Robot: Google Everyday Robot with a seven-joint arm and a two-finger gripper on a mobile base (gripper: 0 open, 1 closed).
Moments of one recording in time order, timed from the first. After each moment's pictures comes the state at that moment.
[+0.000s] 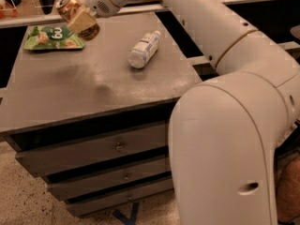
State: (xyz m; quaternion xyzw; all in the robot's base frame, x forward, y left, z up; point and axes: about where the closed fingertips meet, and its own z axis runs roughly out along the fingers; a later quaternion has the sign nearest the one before) arm 0.726 0.191 0.981 -0.63 0.59 0.22 0.45
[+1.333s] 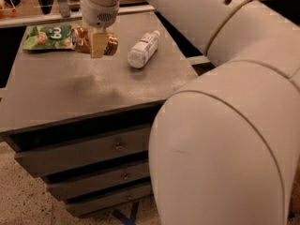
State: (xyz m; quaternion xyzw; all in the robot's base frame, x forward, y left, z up) arm 0.663 0.149 0.933 -0.82 0.52 0.01 0.23
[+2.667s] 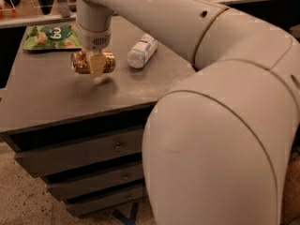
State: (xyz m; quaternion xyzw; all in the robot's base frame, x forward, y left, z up) arm 0.657 0.164 0.871 -0.84 0.51 -0.01 0.18
